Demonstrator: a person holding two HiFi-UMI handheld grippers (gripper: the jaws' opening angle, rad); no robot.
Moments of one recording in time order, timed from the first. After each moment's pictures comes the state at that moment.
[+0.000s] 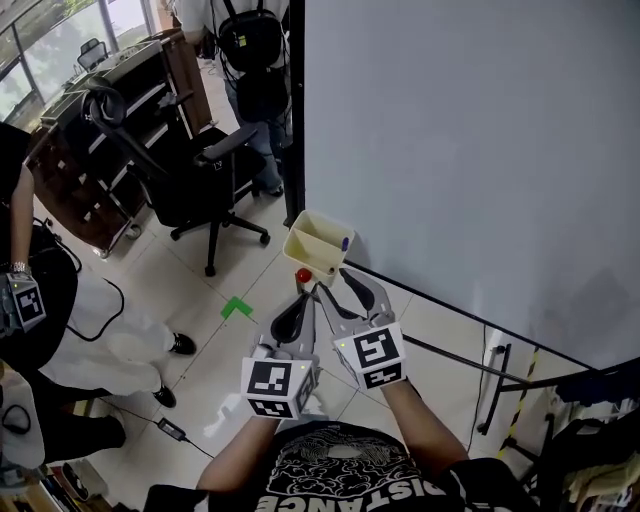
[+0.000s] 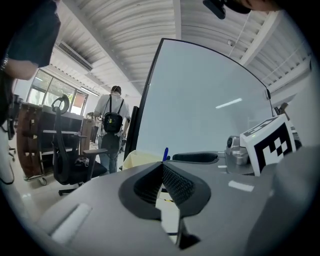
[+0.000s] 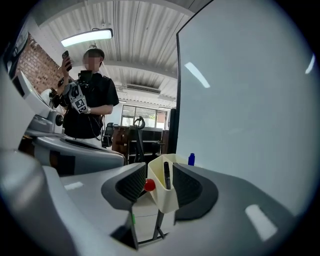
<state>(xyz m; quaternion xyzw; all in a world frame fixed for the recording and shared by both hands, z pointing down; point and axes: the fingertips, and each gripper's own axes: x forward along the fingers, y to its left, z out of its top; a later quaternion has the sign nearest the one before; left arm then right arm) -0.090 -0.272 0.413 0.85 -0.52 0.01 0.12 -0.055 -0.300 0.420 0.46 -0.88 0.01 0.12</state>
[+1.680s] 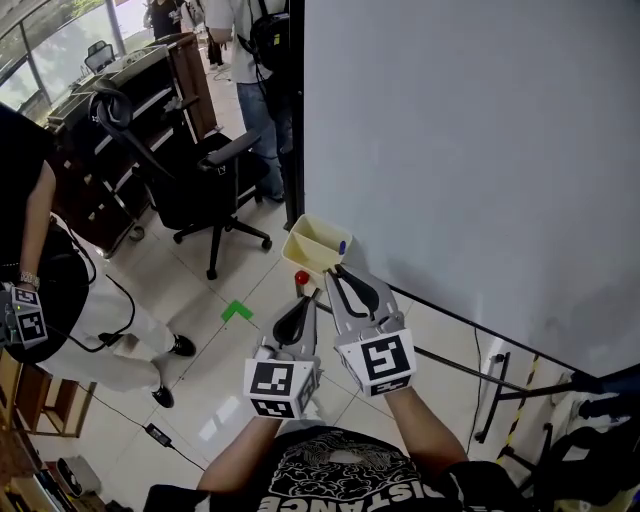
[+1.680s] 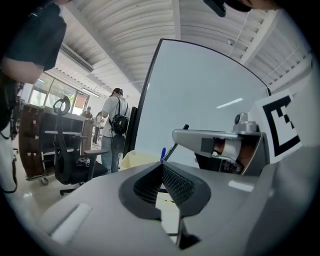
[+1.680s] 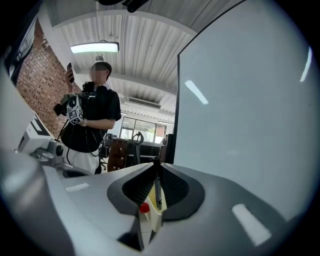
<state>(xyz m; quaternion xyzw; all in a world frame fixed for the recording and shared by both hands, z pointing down) -0.083 -0.268 0.410 0.84 -0.53 0.01 0.11 -0.047 -0.289 0.356 0.47 -0.88 -0.06 0.05</state>
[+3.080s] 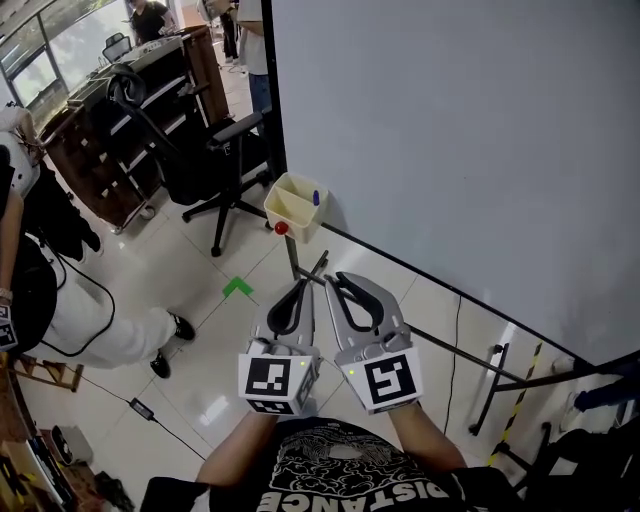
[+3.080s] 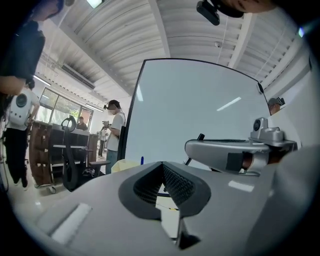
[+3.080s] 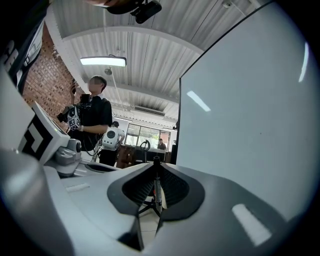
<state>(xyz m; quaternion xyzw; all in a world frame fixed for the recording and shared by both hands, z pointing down) -0.030 -0.168 0.372 0.82 -0.57 -0.02 0.05 0.012 -0.156 0.340 0.44 -0.89 -0.07 0.01</state>
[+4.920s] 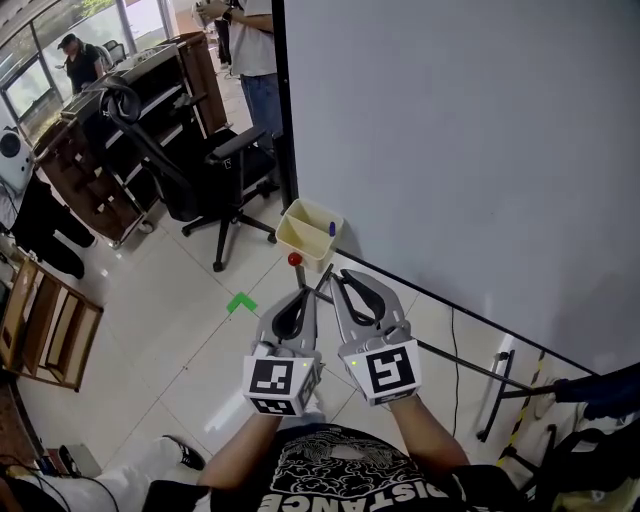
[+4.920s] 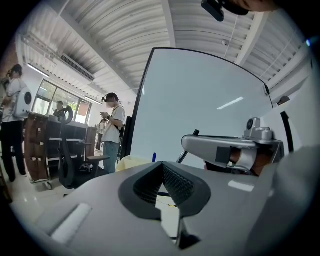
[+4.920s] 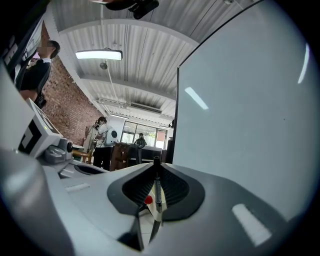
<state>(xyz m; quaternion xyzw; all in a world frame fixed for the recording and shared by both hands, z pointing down) -0.062 -0.232 0.393 0.83 -0.55 -0.01 0.08 -0.017 -0.235 0.349 0.46 -0.89 -0.07 0.02</state>
